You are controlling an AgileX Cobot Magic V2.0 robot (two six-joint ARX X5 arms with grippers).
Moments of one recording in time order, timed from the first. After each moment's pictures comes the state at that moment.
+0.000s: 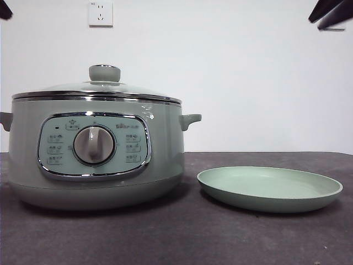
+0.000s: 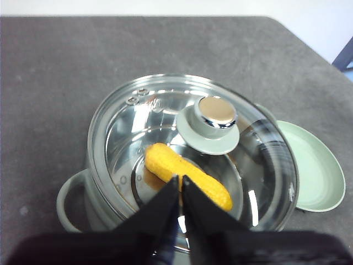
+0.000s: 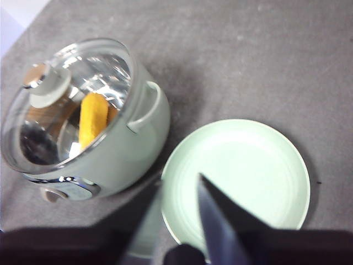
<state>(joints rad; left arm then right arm) -0.10 0.77 0.83 -0.55 0.37 -0.06 0.12 0.97 0.98 -0.66 -0.49 0.04</state>
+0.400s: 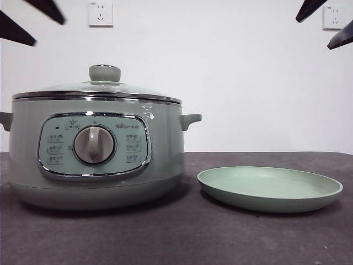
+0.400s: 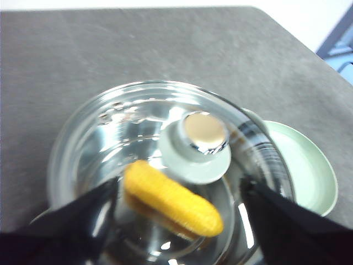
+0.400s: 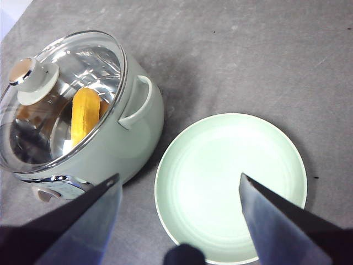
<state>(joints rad) -0.20 0.98 0.90 -0.42 0.37 -0.08 0.12 1.00 0.98 -0.66 -0.49 0.04</state>
